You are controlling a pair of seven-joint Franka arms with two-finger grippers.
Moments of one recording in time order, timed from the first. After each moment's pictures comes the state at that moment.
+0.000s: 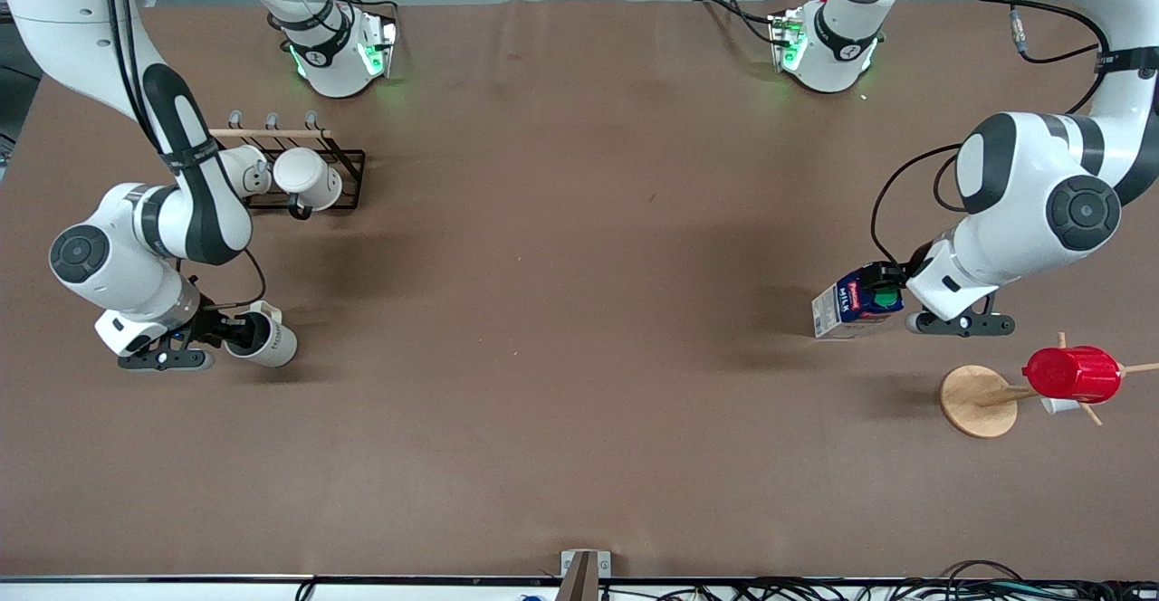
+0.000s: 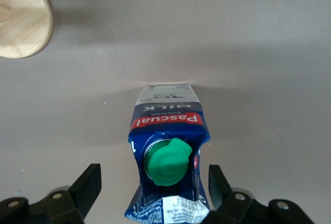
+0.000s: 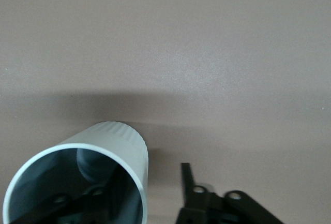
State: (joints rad) left arm 0.05 0.25 -0.16 -1.92 0.01 2.05 -0.06; right arm -0.01 0.47 -0.13 -2.00 0.01 2.55 -0.17
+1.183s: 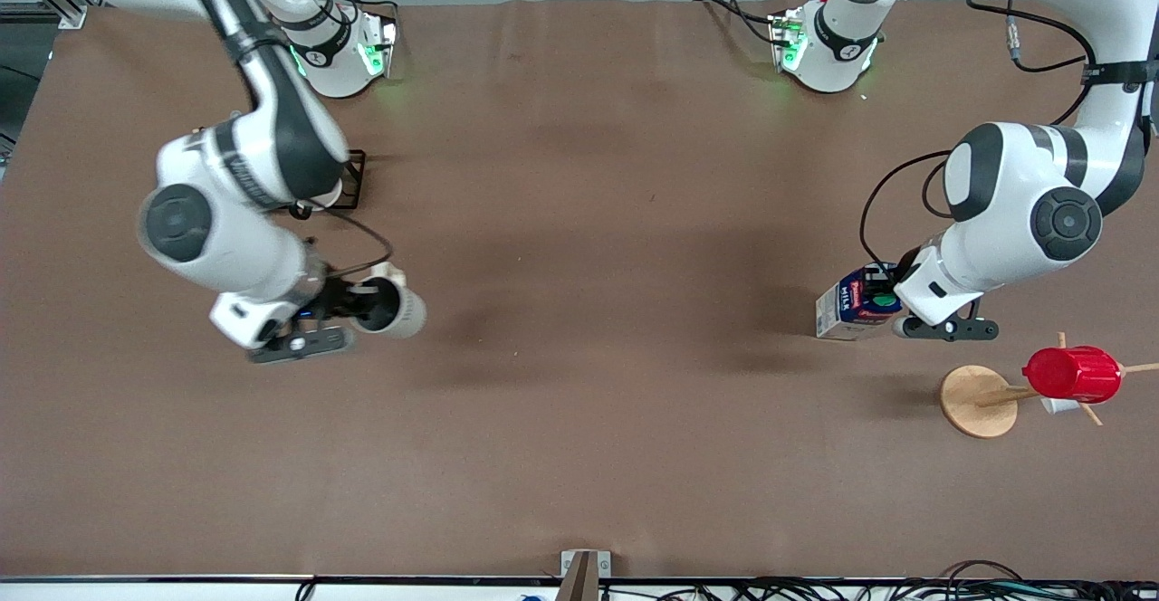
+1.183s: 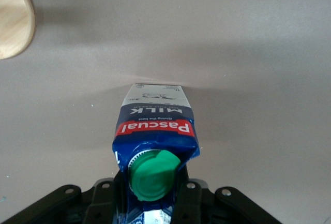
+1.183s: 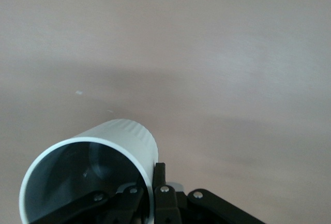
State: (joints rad) left arm 0.04 0.27 -0.17 -1.90 -0.01 2.06 -0.06; right arm 0.12 0.41 0.28 -1.61 -0.05 2.02 0.23
